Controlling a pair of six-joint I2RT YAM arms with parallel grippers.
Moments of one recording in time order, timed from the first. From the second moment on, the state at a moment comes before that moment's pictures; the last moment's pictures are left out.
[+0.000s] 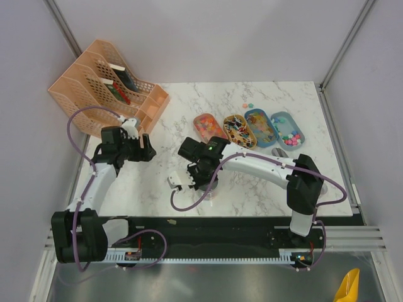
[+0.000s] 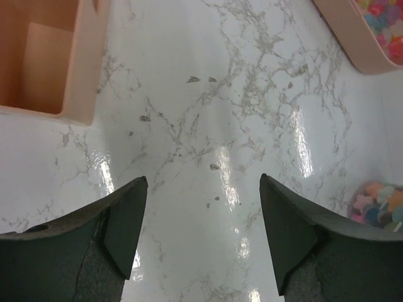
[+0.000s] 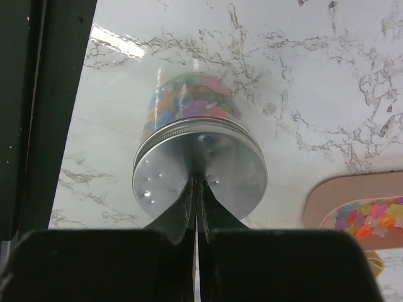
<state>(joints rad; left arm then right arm) 0.05 1.17 0.74 -0.31 0.35 -0.01 1.06 1.84 1.59 -1.07 -0.16 -0.93</state>
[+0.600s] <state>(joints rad) -0.14 0.99 0.51 -0.53 1.05 0.95 0.69 1.55 1.64 -0.96 -0.25 -0.64</state>
